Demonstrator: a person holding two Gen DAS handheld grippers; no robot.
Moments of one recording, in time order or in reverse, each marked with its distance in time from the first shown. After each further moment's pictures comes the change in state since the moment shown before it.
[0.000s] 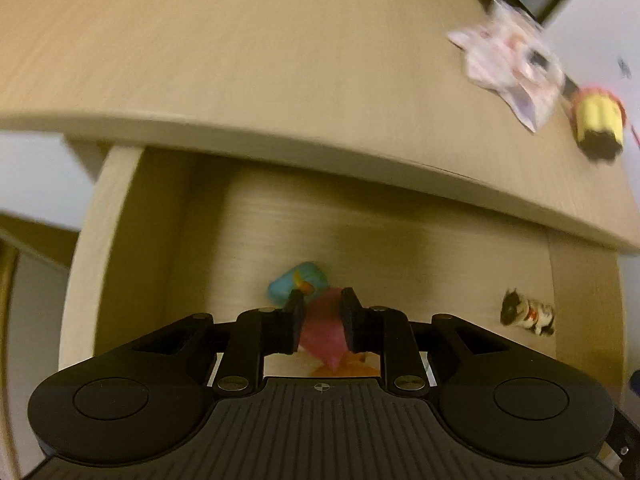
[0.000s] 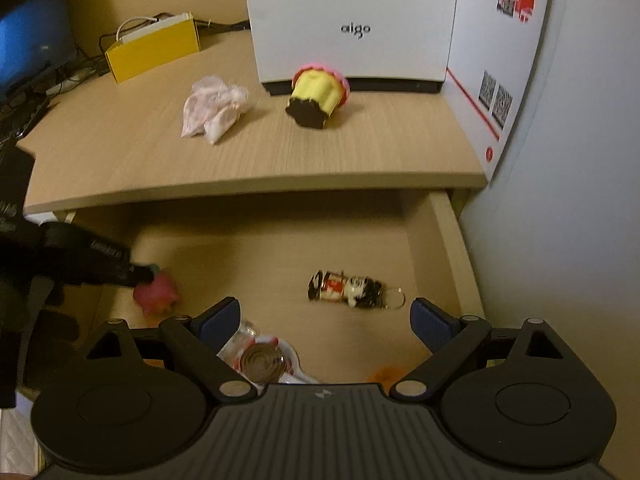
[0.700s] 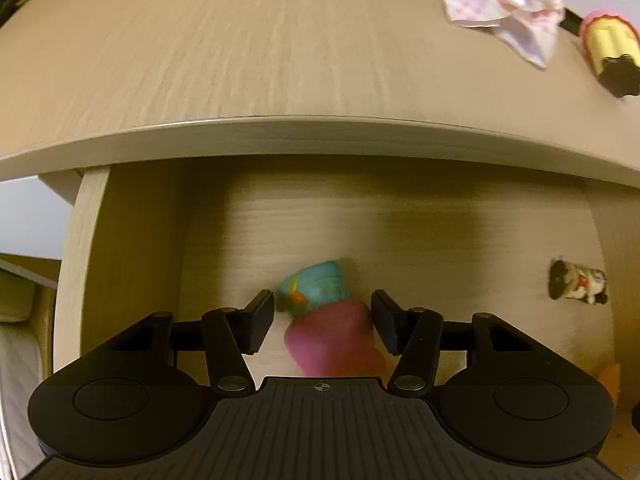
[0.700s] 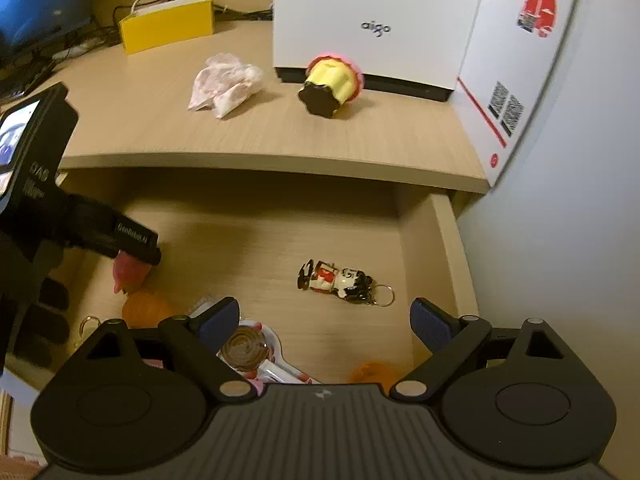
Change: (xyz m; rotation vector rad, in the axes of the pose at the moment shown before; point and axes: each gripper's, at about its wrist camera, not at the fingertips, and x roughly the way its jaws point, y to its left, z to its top) left arm 0.023 -0.030 -0.012 0.112 0.000 0.150; right arm 0.003 0.013 -0.007 -0.115 -0.015 -0.045
